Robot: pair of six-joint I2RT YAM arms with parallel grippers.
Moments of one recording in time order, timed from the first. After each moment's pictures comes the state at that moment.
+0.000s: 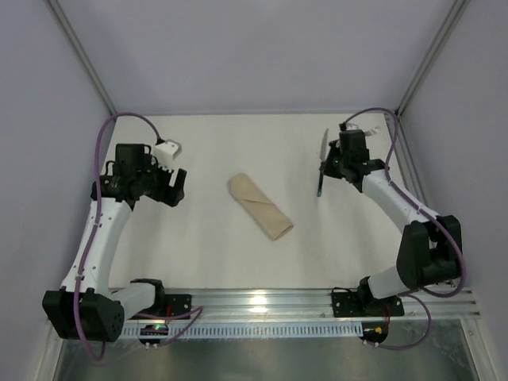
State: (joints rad) left arm -0.06 1.14 1.13 -0.85 0.29 0.33; right arm 0.15 1.50 1.06 -0.34 0.00 0.40
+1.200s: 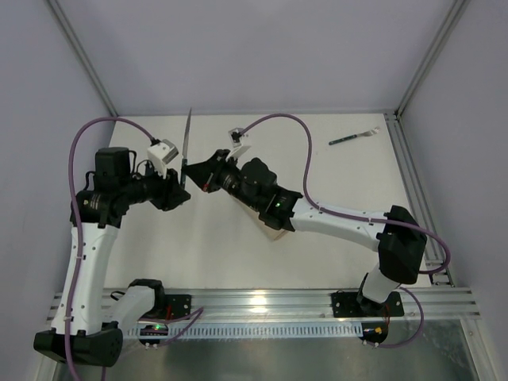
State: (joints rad) left arm -0.07 0.98 1.24 -0.99 0.67 0.28; right arm 1.07 1.64 1.29 0.45 0.15 0.78
